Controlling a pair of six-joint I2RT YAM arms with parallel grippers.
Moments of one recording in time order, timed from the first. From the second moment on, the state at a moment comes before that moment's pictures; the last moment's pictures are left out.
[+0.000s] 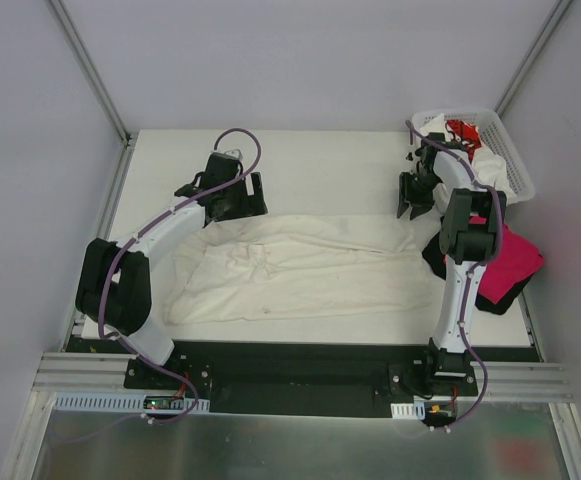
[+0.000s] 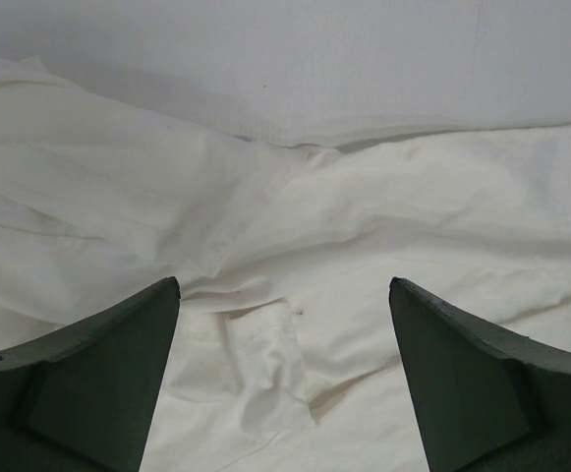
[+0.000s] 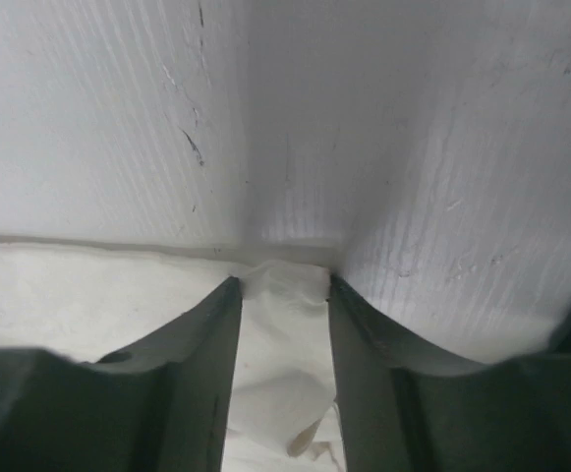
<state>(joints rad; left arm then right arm) -0.38 1.61 1.18 -0.39 0.05 -0.50 -0.03 2.32 1.96 -1.05 -0.15 0.02</state>
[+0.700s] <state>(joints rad) -0.38 1.61 1.18 -0.40 -0.01 -0.50 -0.03 2.31 1.92 -0.99 -0.16 0.03</state>
